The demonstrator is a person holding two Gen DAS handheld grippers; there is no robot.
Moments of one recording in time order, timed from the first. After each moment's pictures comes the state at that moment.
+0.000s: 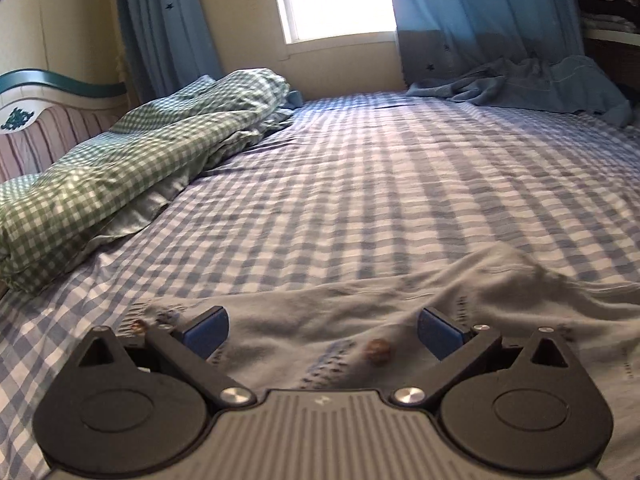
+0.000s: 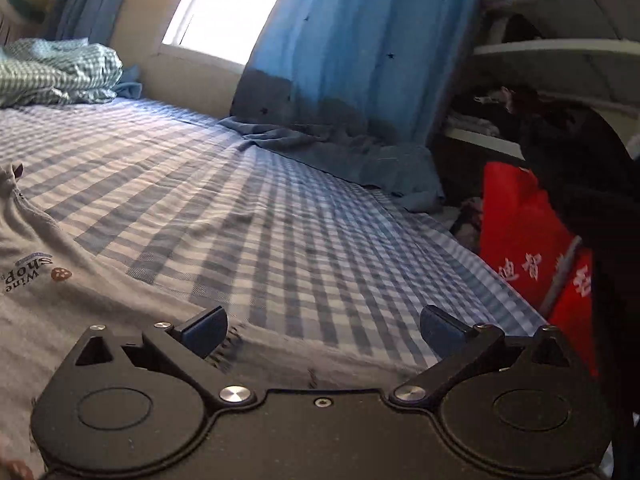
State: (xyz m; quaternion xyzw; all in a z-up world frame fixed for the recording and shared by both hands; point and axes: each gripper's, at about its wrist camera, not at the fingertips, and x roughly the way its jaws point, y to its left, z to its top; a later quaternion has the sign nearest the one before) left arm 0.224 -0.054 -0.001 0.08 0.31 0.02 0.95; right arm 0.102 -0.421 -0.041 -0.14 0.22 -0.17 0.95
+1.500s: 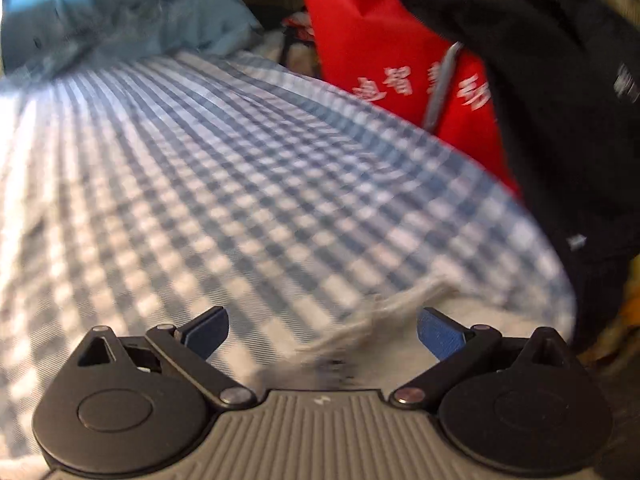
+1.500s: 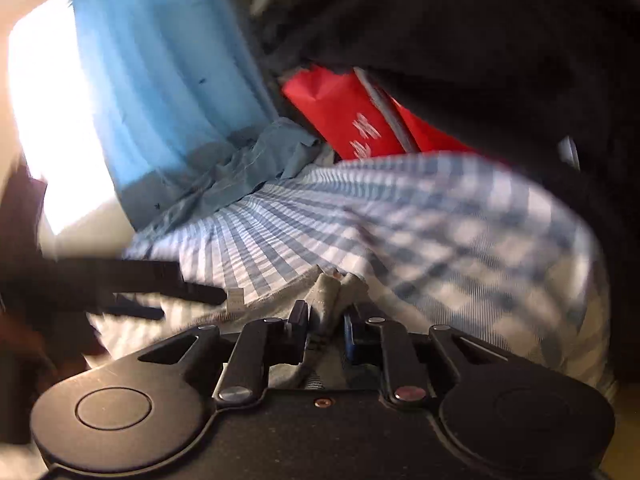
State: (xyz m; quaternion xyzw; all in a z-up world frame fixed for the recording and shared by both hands) left arm 0.203 -0.487 -0.015 0.06 0.42 -0.46 0.79; right arm -0.012 -0.577 -0.055 0.15 0.14 -0.23 0.95
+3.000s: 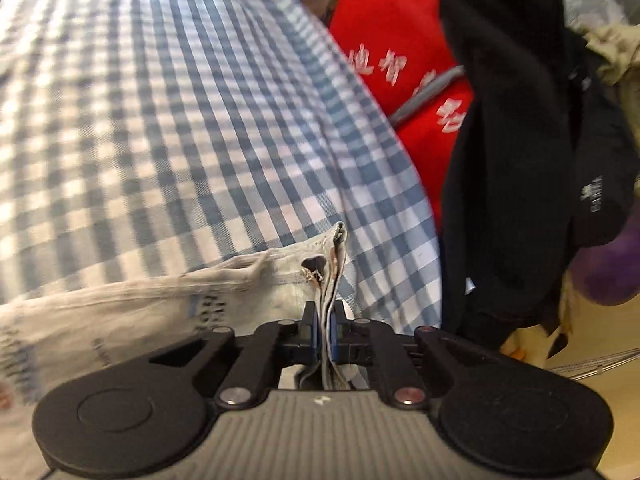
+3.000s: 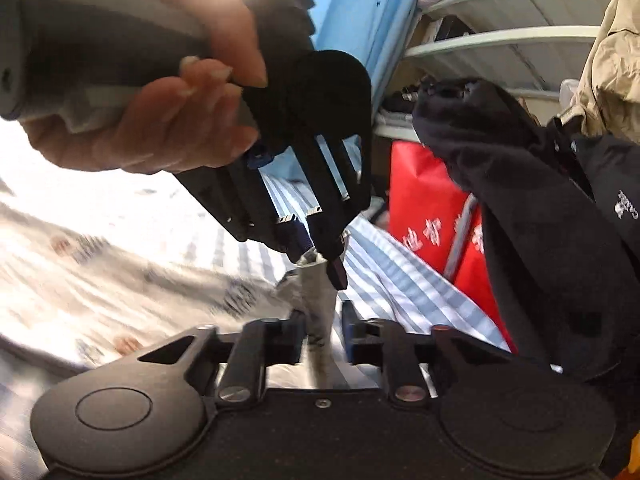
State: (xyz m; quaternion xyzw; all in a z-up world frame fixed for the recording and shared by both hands) left arm 0.206 -0.469 0.019 -0.10 0.56 -0.44 0.69; right arm 0.011 -0.479 -0.033 -0.15 0.17 -0.22 0.95
